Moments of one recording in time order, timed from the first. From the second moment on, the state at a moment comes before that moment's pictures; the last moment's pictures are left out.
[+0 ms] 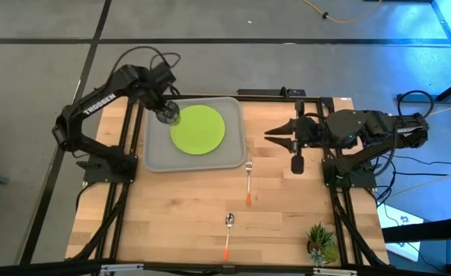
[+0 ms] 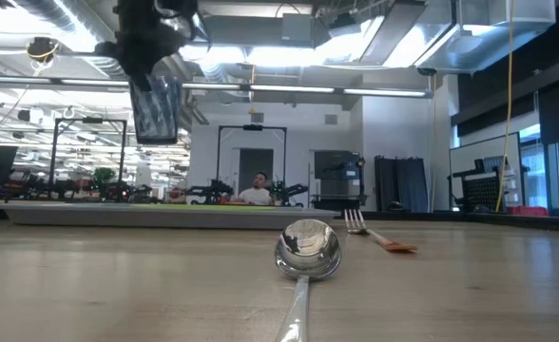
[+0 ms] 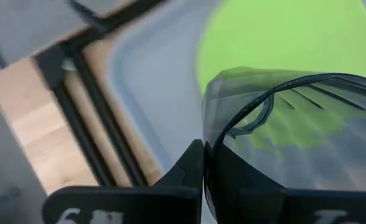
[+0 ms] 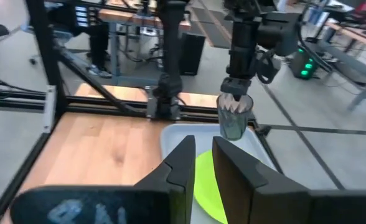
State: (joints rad) left arm 0.69 1.37 1.48 -1.43 -0.17 -0.43; right arm 0.27 1.22 1.57 -0.66 0.40 -0.03
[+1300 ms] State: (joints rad) left arm 1.02 1.37 1.12 -1.10 -0.18 -0.36; right arm 0.27 1.22 1.57 -0.67 0.46 0.02
